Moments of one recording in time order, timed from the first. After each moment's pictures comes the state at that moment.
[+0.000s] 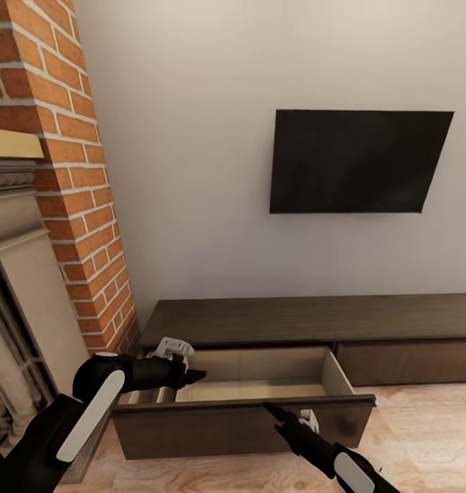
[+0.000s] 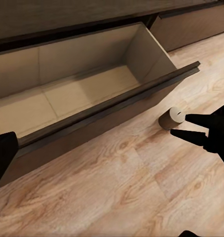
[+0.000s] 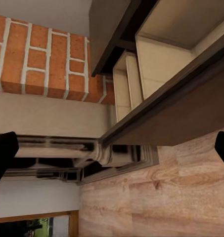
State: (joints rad) left arm -0.43 0.24 -0.33 -1.59 0.56 1.05 -0.18; right arm -0.45 -0.08 0.35 -0.40 -1.14 0.32 0.66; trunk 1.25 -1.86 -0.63
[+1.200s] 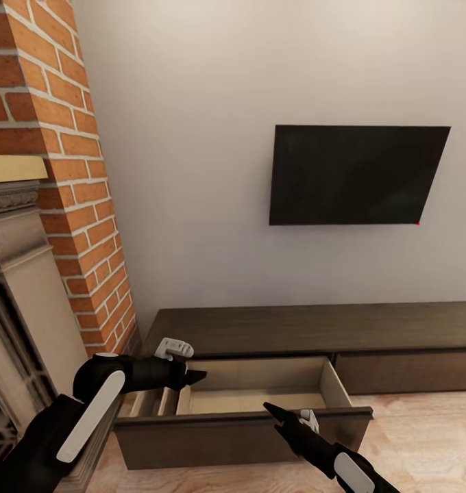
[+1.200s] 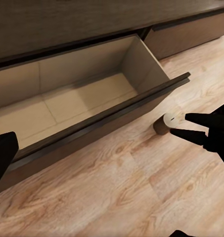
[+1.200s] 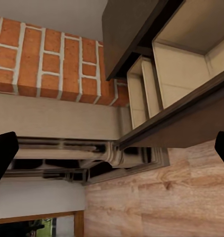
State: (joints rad) left arm -0.42 0.24 -0.33 -1.59 0.56 1.05 -0.18; right arm -0.45 -0.08 0.35 -0.40 -1.14 0.32 0.66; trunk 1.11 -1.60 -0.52
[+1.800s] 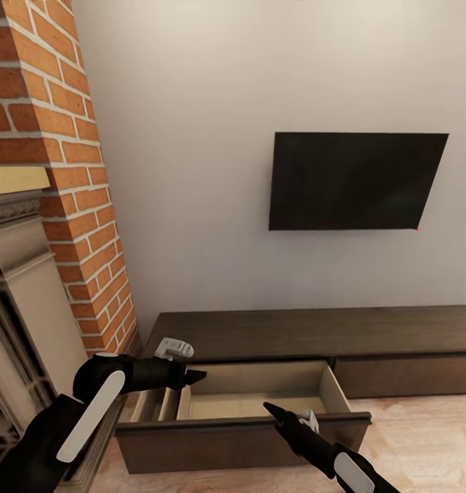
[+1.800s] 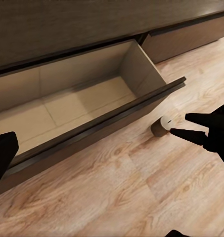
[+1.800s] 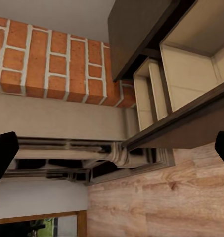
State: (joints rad) left arm -0.42 0.24 -0.33 -1.59 0.56 1.05 -0.18; right arm -0.45 -0.08 0.35 -0.40 -1.14 0.32 0.66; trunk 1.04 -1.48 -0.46
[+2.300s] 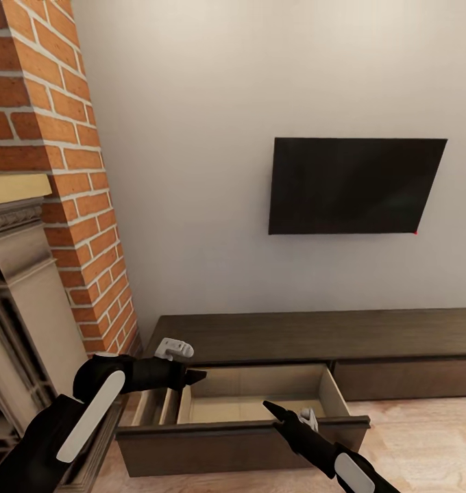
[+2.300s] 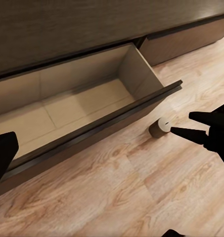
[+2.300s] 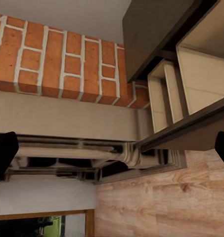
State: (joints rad) left arm -0.42 0.24 -0.33 -1.59 0.56 1.05 -0.18; right arm -0.45 -0.08 0.35 -0.40 -1.14 0.32 0.71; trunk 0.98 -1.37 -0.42
